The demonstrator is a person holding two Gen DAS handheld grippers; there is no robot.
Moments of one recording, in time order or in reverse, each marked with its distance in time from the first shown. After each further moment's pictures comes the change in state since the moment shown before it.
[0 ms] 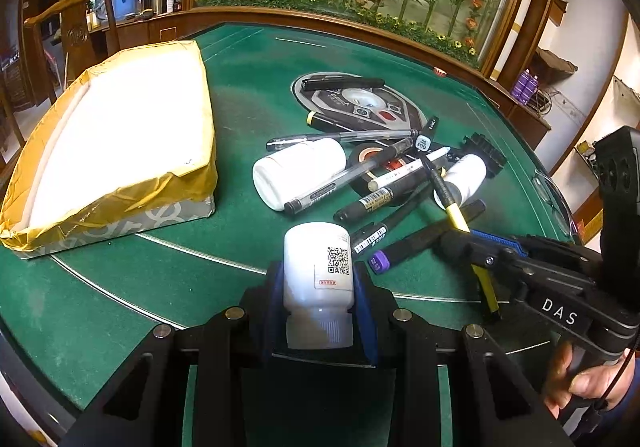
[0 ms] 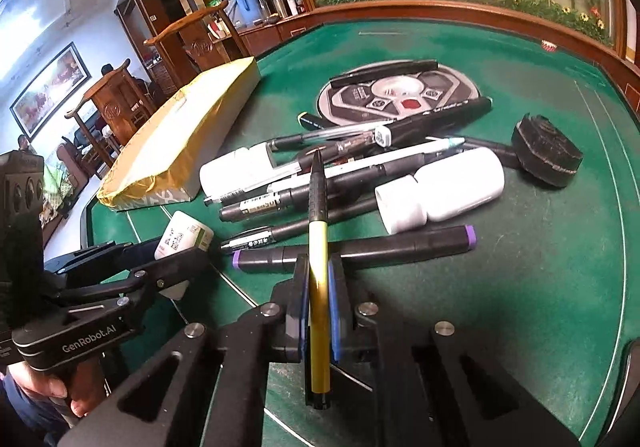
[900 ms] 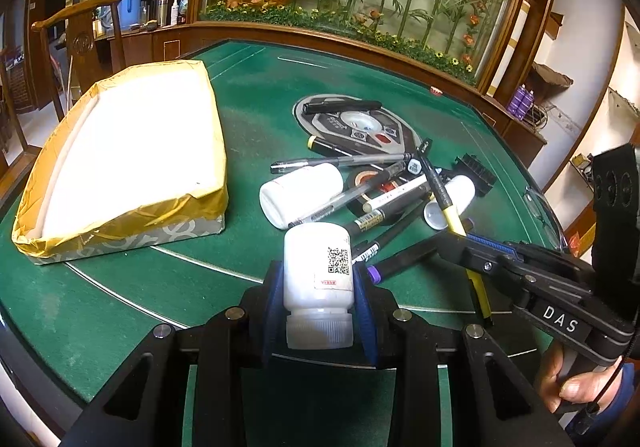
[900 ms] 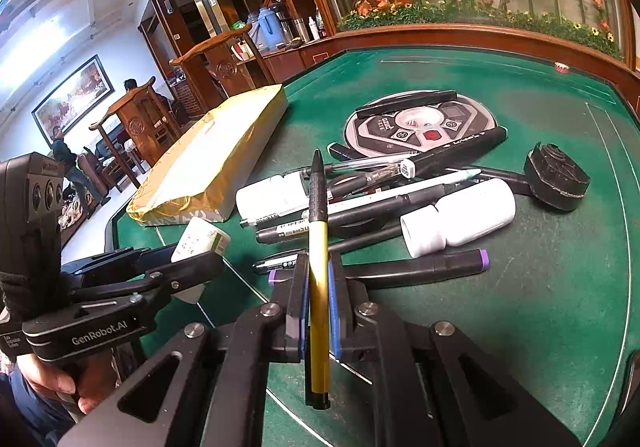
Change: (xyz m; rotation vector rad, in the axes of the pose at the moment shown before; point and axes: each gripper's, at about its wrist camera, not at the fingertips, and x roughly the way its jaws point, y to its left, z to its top) left arm -0.019 0.002 0.004 -0.015 -0.061 -0.009; right arm -0.016 0.009 0.004 -0.017 -0.097 0.068
